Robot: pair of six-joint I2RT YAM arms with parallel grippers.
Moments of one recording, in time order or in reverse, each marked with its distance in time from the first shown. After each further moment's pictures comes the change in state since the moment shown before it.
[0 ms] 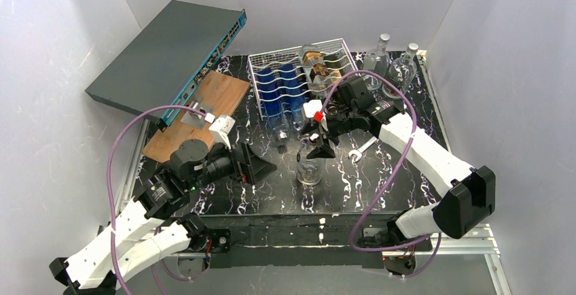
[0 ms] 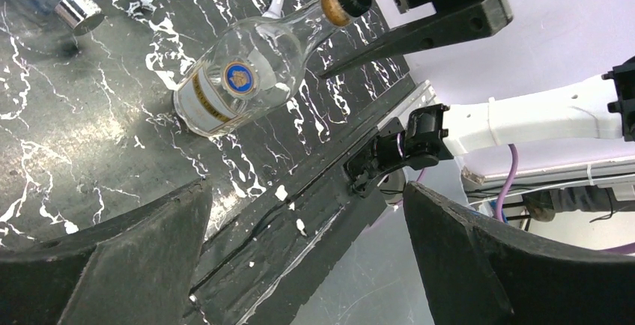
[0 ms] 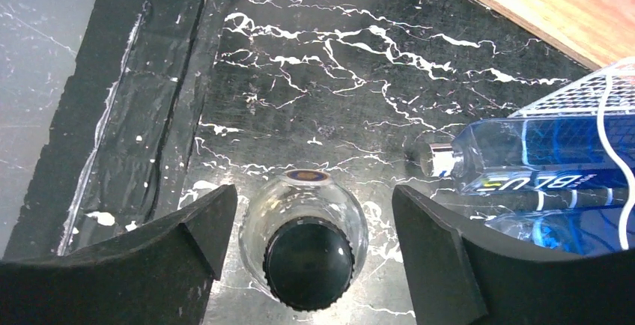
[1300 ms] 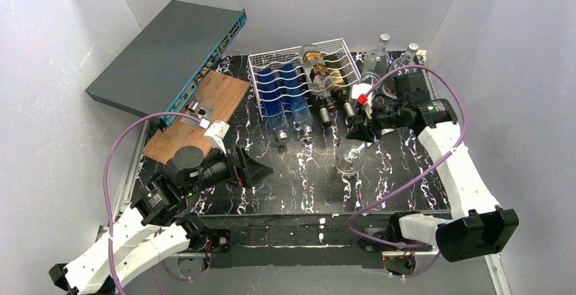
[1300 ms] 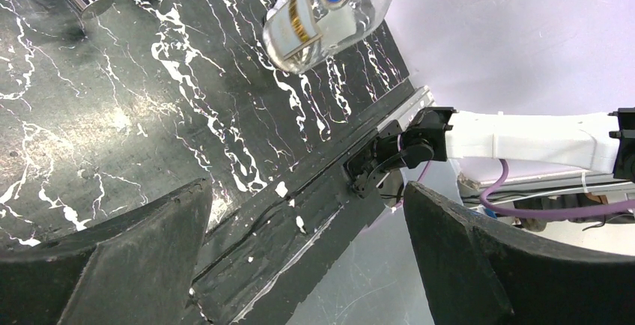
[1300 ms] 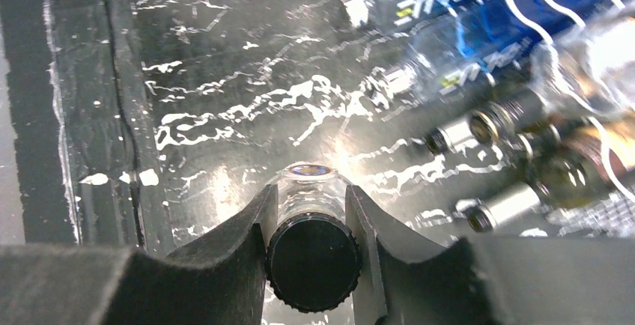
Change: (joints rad) left arm 0.000 -0.078 -0.069 -0.002 -0.027 -0.043; right arm -0.338 -0.185 -0.005 -0.220 0.059 -0.006
